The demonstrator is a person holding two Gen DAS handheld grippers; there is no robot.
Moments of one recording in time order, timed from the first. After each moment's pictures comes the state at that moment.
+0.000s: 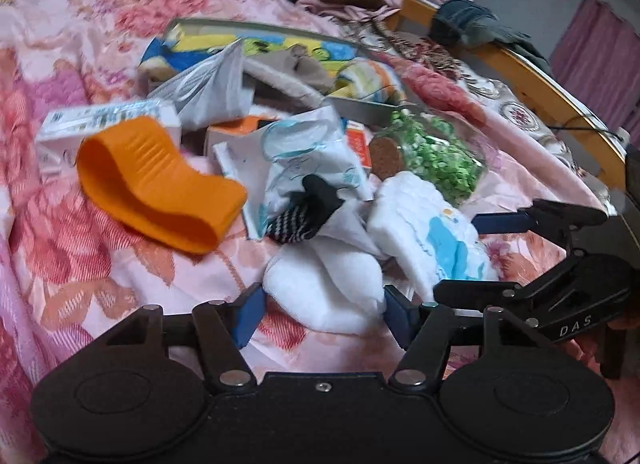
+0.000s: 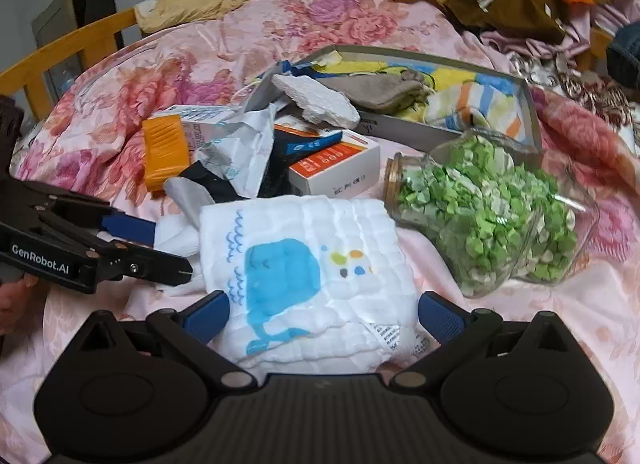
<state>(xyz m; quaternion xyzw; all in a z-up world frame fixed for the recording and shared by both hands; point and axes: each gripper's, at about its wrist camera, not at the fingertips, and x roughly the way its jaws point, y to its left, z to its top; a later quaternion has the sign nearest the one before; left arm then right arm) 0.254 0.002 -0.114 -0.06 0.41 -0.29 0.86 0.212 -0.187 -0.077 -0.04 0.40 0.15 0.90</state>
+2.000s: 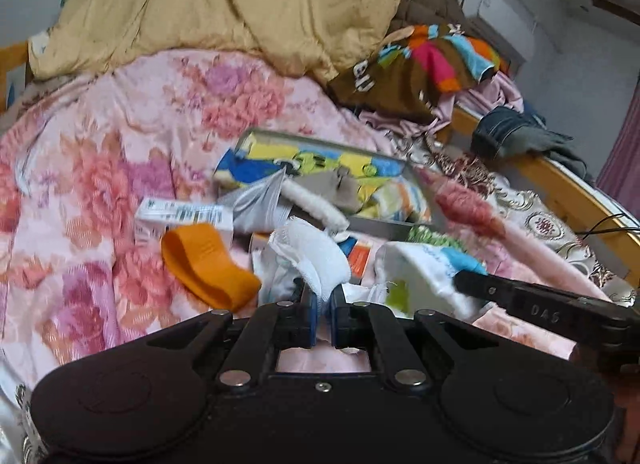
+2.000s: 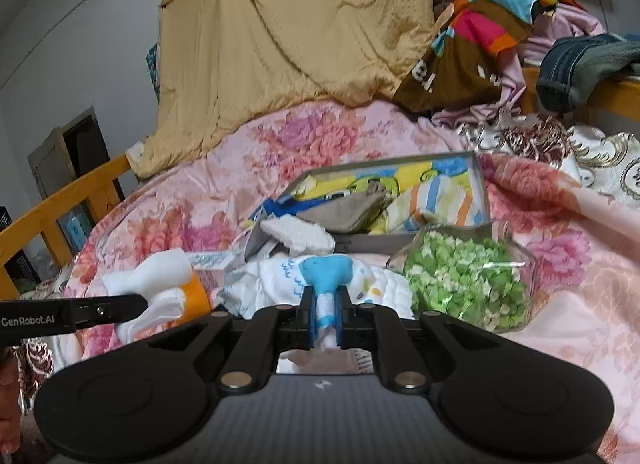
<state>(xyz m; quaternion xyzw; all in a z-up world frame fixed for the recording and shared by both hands) 0.177 -0.014 -0.027 -0.10 0.29 -0.15 0.94 0.177 -0.229 -0.023 0.09 0.25 0.12 0.96</state>
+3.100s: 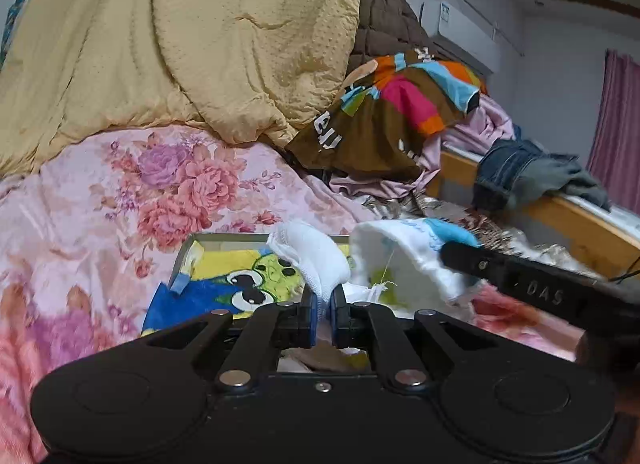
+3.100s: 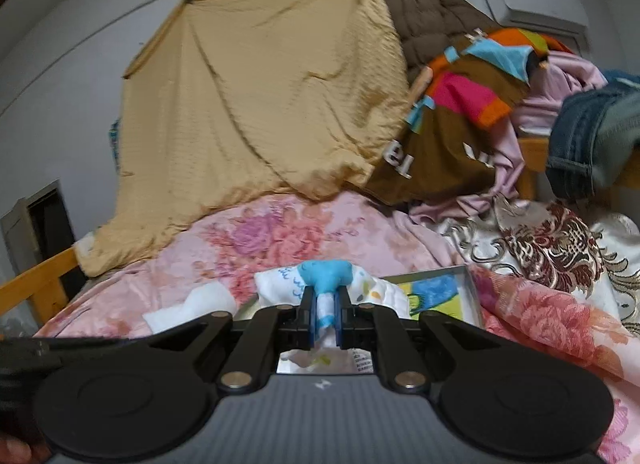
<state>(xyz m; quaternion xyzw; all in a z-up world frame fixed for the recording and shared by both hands) 0.355 -0.081 -0.004 -0.03 0.21 -0.18 0.96 0.342 -0.262 -0.001 0.12 0.14 0.08 0.98</state>
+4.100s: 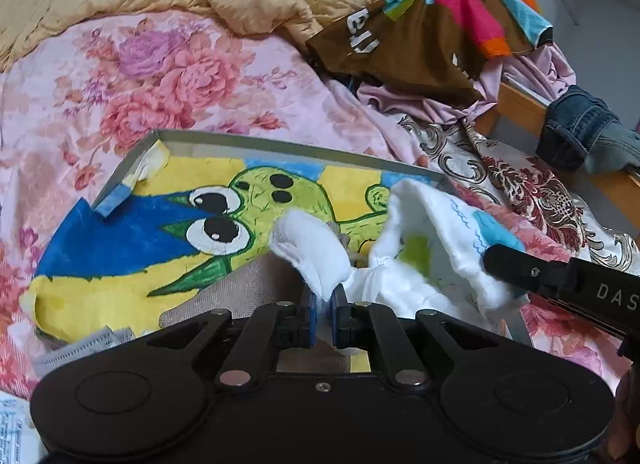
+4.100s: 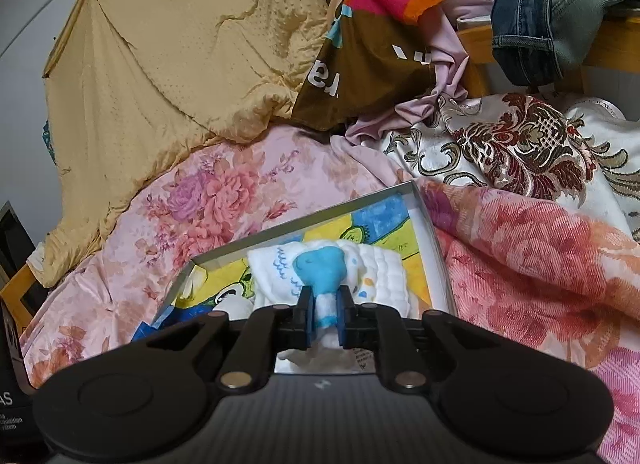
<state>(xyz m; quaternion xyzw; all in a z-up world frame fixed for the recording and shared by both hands) 0.466 -0.130 -0.080 -0.08 0.34 -0.15 0.93 0.401 -0.306 -0.049 0.20 0.25 0.03 0.95</state>
